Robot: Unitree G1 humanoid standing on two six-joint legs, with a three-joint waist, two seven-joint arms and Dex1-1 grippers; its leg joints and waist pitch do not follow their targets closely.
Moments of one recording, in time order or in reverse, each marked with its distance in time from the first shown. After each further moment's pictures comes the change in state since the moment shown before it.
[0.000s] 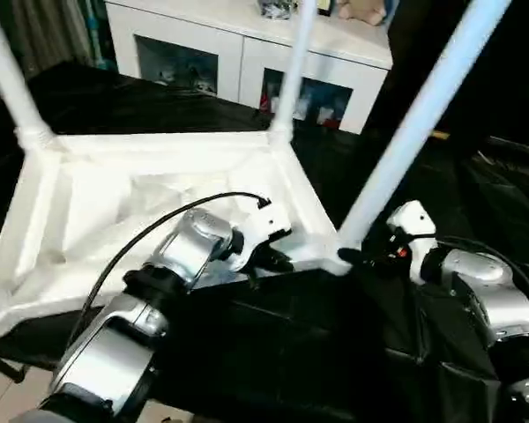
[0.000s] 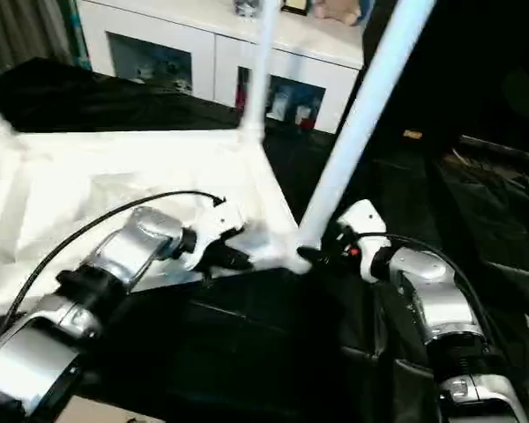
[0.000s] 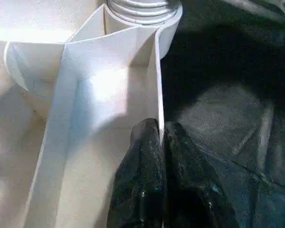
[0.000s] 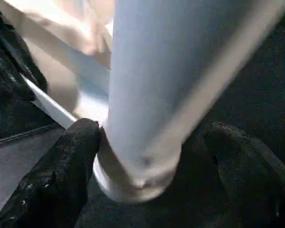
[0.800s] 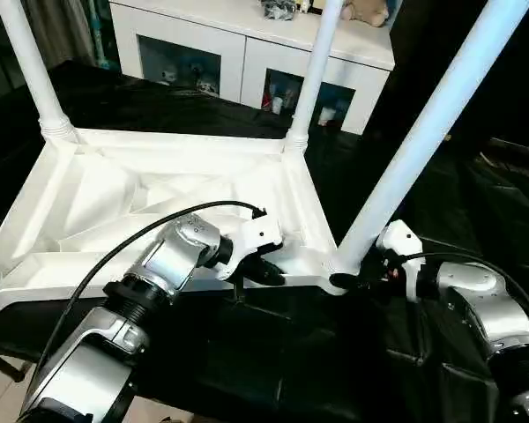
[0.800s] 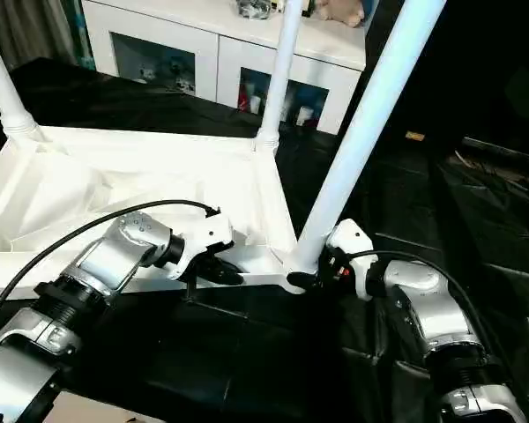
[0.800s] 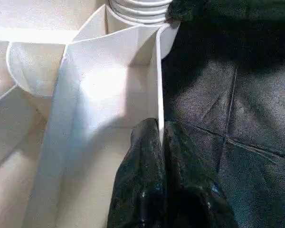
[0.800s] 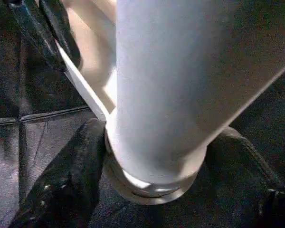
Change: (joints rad) left arm 0.076 0.088 -0.025 -0.164 -0.002 0.002 -0.099; right arm 0.045 -0.013 0.061 -0.029 0.005 -0.014 0.128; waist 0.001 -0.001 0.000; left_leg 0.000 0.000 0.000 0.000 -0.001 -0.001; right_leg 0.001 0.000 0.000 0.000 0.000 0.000
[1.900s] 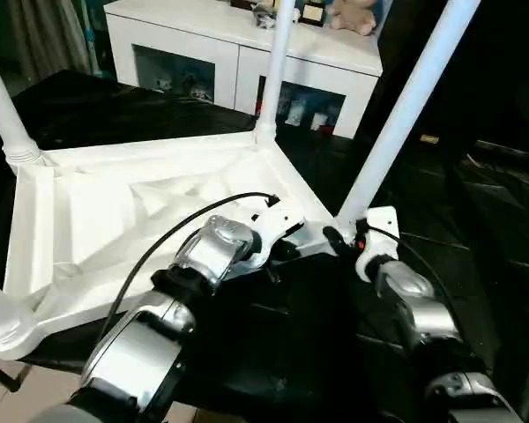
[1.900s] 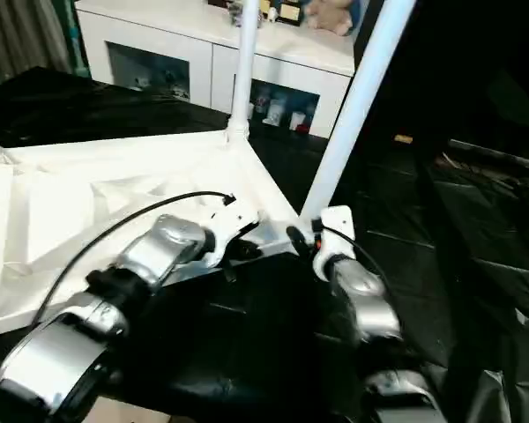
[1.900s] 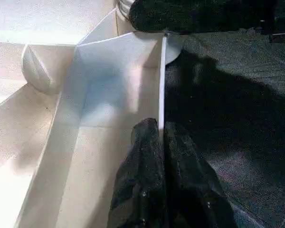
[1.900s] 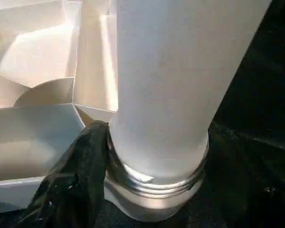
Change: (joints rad) left arm -0.151 -0.231 0.098 0.390 0.015 -0.035 0.445; right arm -0.101 0.375 -0.186 0.236 -0.026 -0.032 -0.773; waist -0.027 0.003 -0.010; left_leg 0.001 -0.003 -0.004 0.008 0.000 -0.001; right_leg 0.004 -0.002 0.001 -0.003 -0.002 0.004
